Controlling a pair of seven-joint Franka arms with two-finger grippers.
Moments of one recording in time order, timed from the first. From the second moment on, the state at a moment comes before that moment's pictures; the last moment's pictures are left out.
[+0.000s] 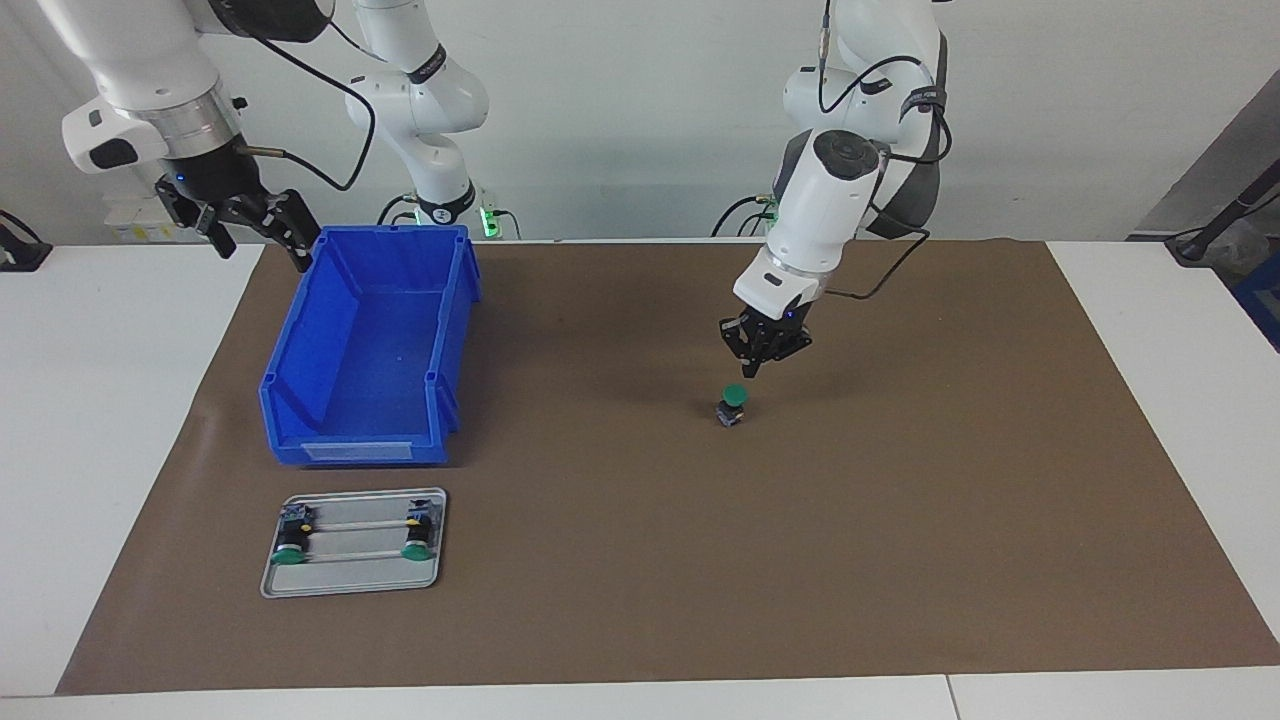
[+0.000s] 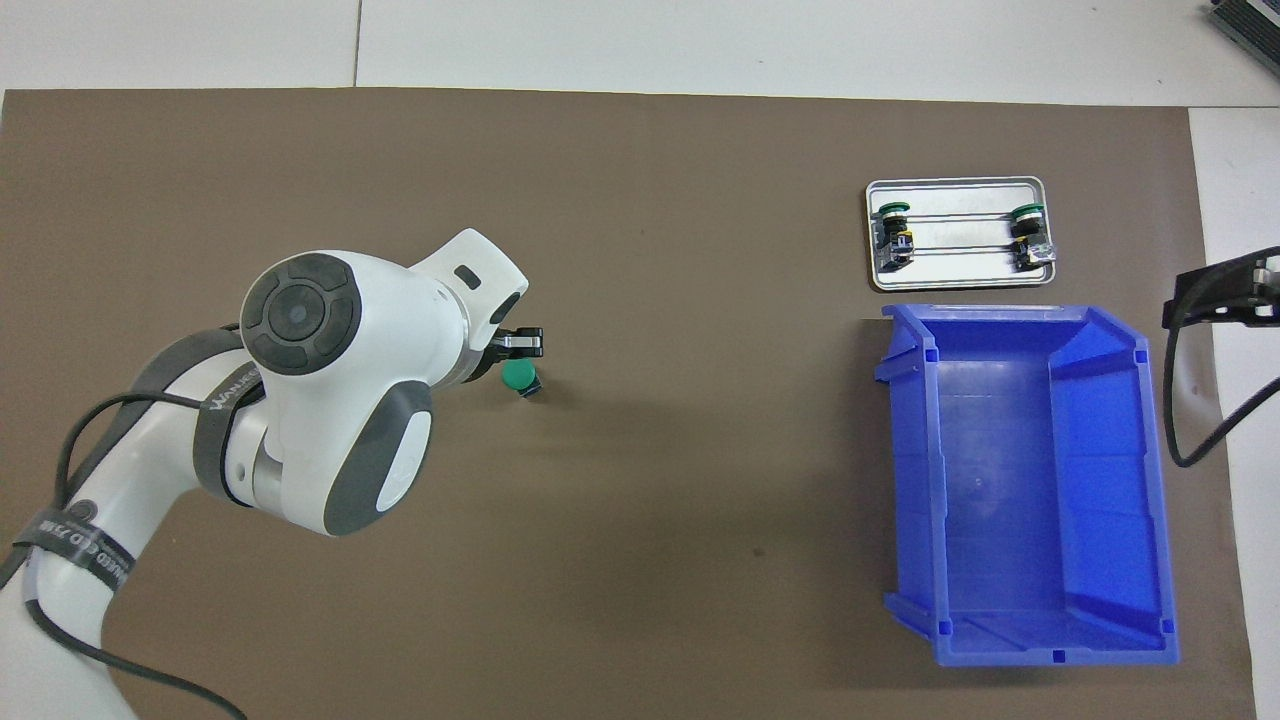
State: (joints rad) left arm -0.51 0.12 0.02 -1.96 -0.12 2.25 -0.36; right arm 0.03 -0.02 -0.09 -1.54 -0.05 1.53 0.17
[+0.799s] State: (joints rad) left arm -0.52 0.18 0.02 -1.98 -0.12 2.28 -0.33; right arm 0.03 -0.02 -0.09 -1.55 -0.05 1.53 0.17
